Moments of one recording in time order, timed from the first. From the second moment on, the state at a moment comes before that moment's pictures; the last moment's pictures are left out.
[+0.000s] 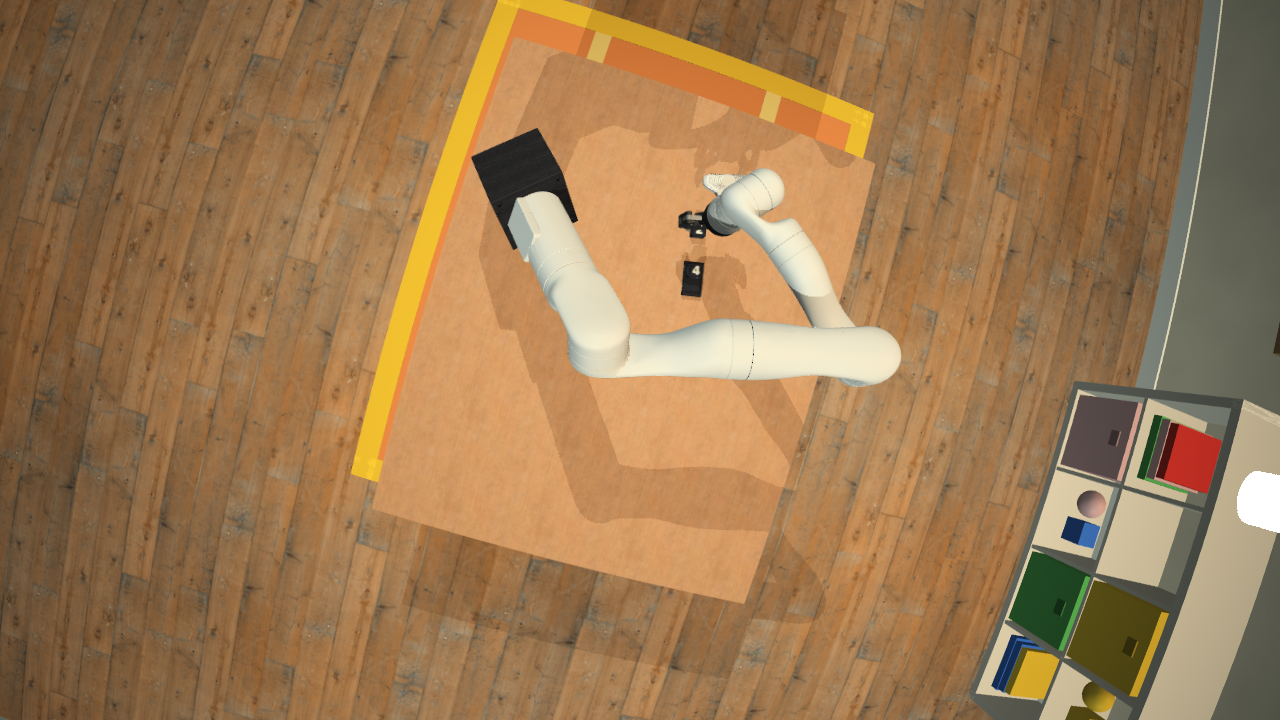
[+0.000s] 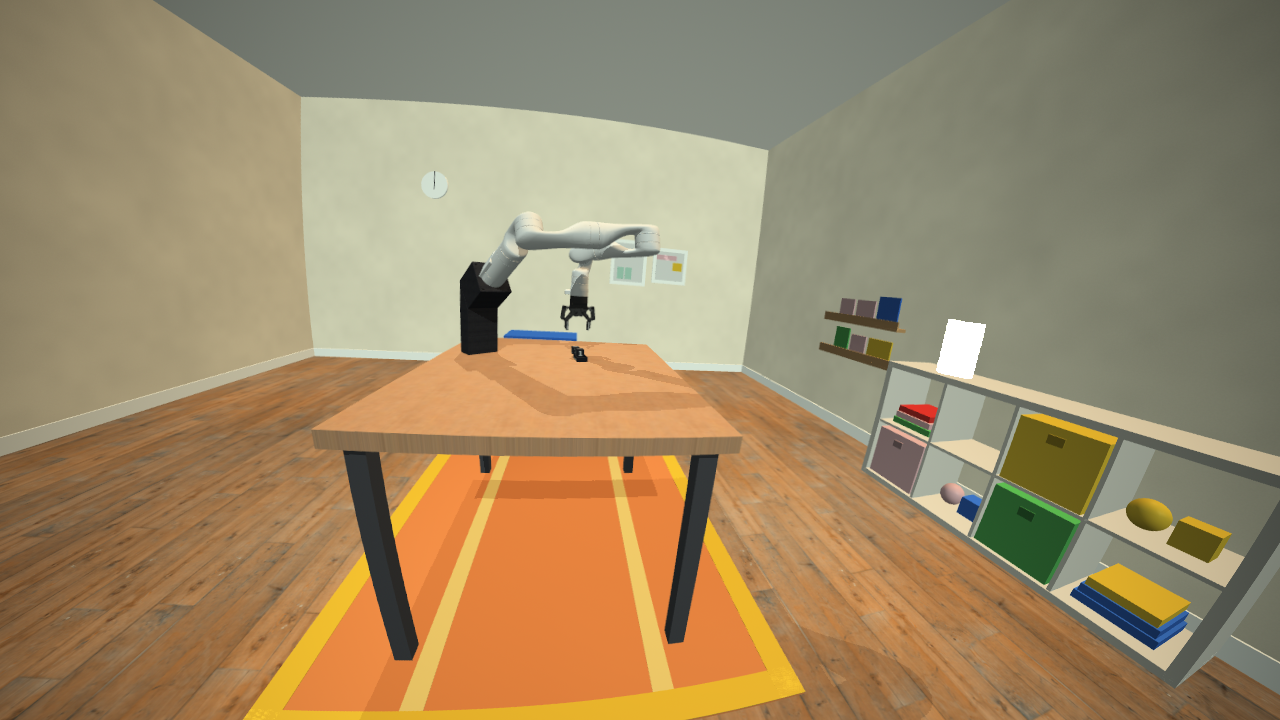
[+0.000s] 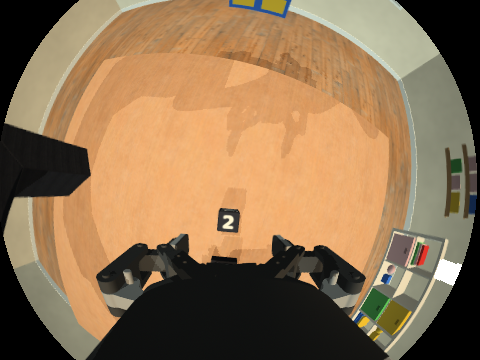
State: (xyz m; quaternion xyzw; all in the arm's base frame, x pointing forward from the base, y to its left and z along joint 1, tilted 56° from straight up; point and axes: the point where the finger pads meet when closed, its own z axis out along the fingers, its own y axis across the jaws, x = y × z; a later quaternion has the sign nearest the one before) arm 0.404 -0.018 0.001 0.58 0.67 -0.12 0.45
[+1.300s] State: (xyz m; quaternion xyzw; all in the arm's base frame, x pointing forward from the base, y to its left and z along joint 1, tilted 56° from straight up) arm 0.403 -0.016 -0.005 0.60 0.65 -0.11 0.46
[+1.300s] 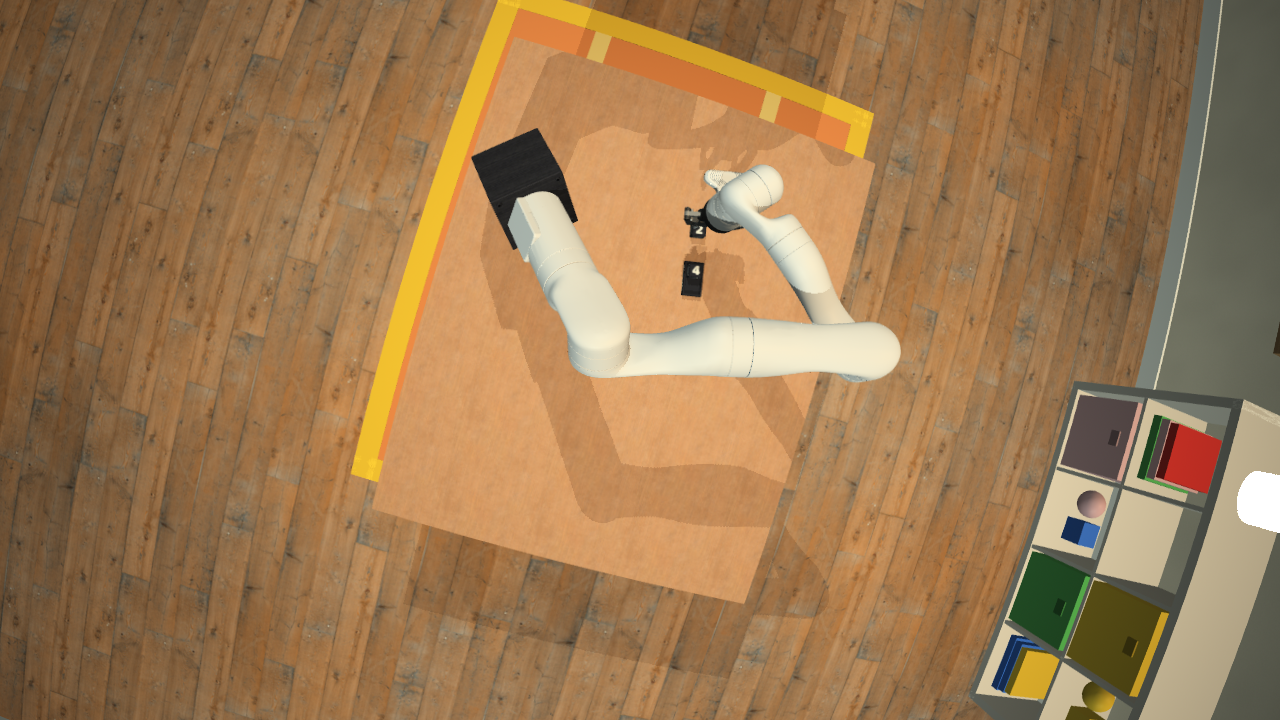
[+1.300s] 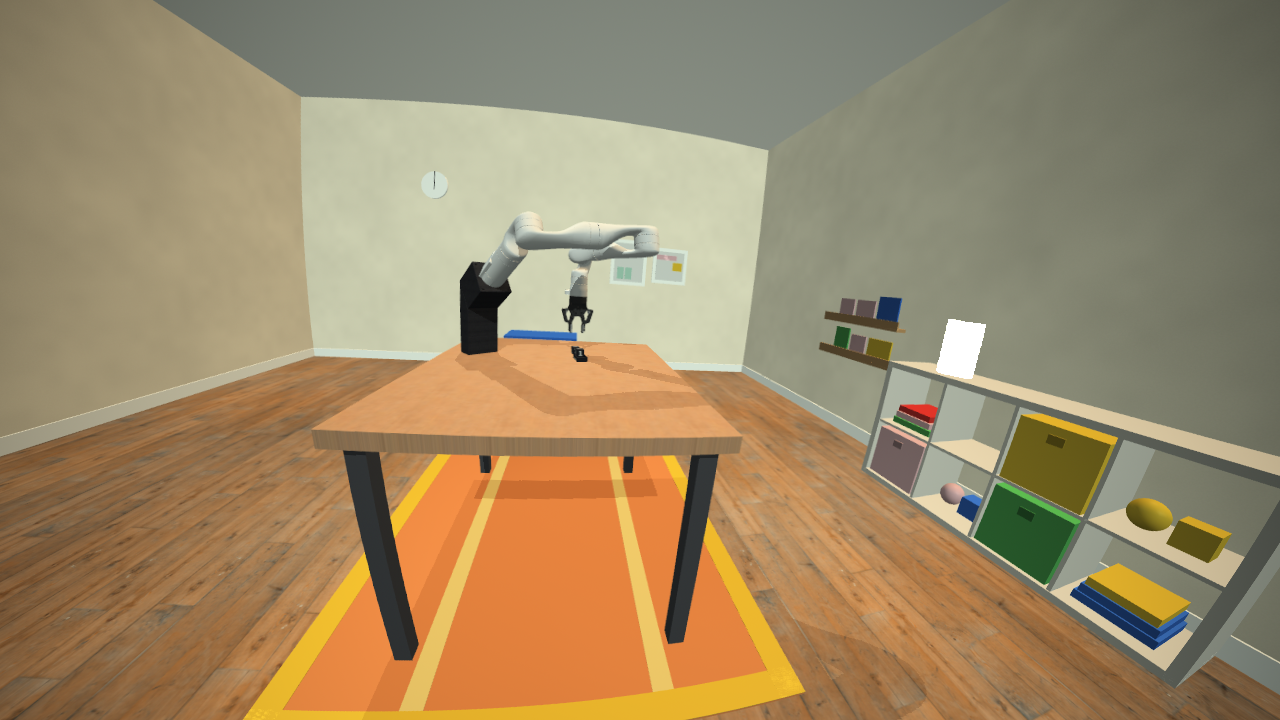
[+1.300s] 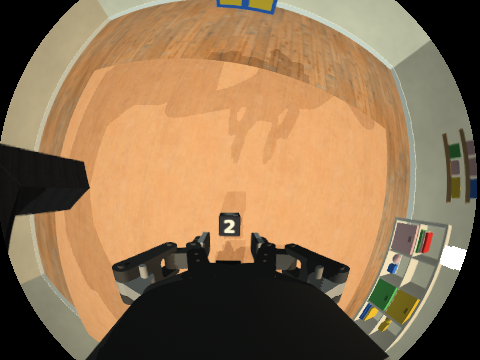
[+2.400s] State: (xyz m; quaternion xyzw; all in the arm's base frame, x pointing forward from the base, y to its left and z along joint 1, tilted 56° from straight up) arm 0.408 -0.020 -0.009 0.60 0.65 -0.11 0.46
